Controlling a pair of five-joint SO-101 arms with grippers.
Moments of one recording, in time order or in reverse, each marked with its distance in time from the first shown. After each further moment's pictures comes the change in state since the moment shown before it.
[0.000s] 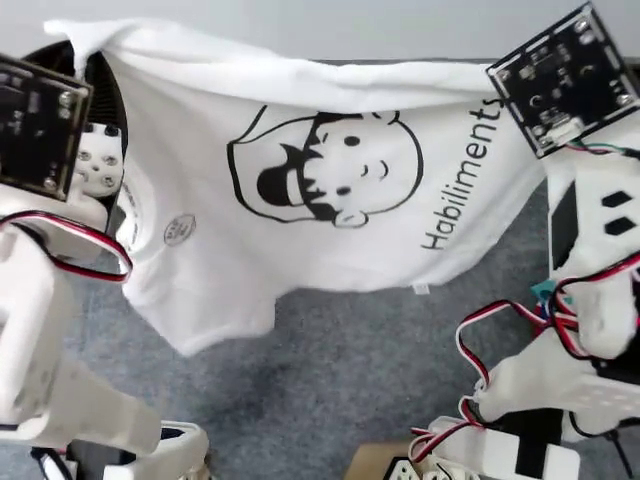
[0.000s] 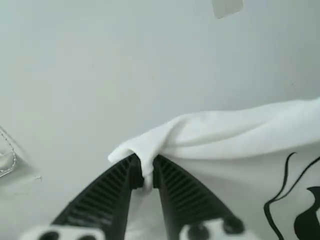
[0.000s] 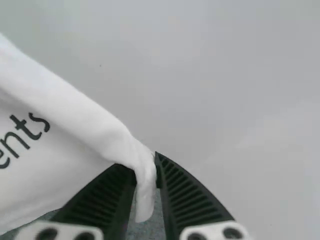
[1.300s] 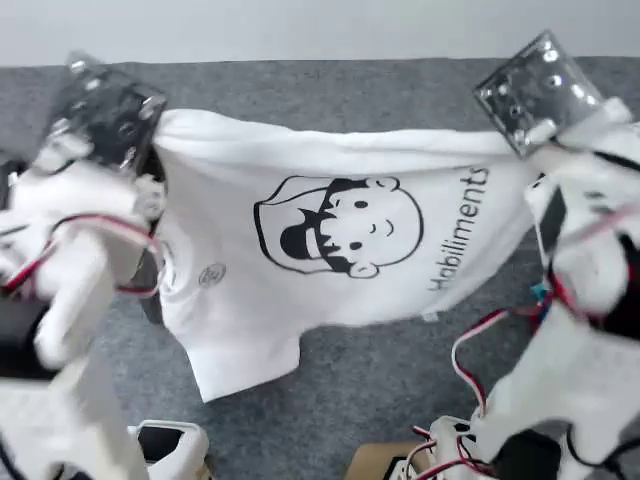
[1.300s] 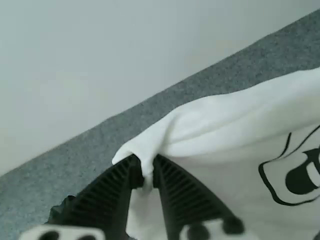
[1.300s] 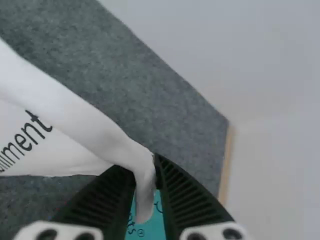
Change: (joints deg) left arm 0.0 -18.5 50.4 -8.0 -0.6; right arm 1.8 -9.5 34.2 -1.2 2.9
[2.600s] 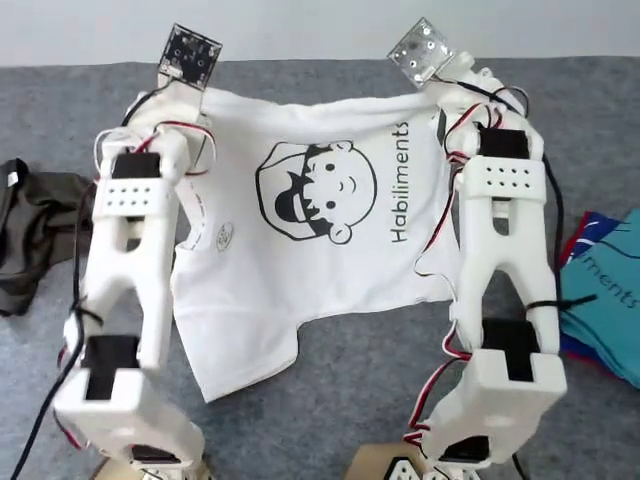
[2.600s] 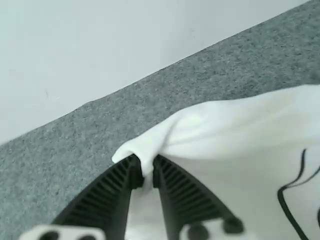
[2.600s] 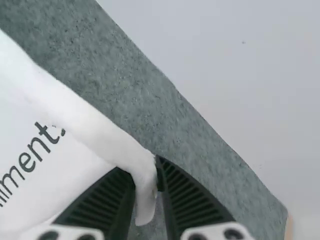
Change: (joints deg) left arm -5.5 43.0 14.5 -53.7 -0.1; right arm -11.6 31.9 24.3 -58.5 -1.8
